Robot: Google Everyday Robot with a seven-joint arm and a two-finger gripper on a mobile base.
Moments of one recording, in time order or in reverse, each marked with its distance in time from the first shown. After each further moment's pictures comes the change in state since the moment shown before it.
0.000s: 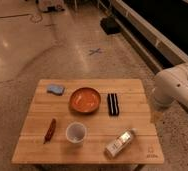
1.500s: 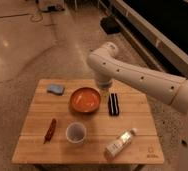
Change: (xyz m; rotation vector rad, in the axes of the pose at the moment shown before) arm -0.252 -0.085 0.001 -0.005 0.026 -0.239
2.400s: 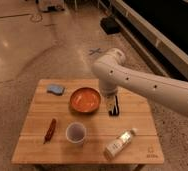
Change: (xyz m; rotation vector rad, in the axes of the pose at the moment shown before) arm 0.047 0.045 -0.005 -0.002 -0.011 -0.016
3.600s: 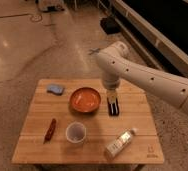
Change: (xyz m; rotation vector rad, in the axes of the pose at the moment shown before) arm -0.023 -0.038 0.002 -0.017 -0.011 -0.043
